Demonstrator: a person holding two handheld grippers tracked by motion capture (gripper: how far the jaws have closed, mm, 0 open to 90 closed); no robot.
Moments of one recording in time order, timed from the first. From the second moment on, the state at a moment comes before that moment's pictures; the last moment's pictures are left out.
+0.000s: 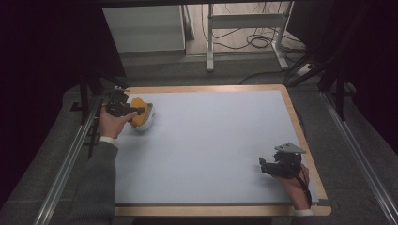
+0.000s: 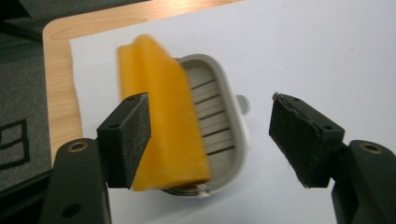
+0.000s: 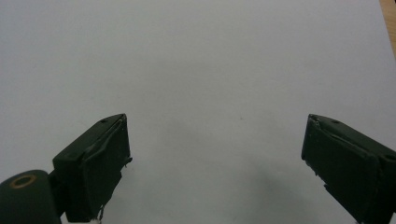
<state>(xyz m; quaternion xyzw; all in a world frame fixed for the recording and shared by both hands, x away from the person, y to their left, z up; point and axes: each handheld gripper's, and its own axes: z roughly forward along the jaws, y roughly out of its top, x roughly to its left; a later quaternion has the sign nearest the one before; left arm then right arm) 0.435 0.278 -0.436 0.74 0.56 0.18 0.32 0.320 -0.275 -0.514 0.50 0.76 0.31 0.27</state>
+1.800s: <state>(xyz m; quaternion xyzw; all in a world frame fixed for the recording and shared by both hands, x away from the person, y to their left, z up) 0.318 0.259 -0.521 0.77 0.50 0.11 0.38 0.322 -0.275 -0.513 0.50 0.76 0.31 0.28</state>
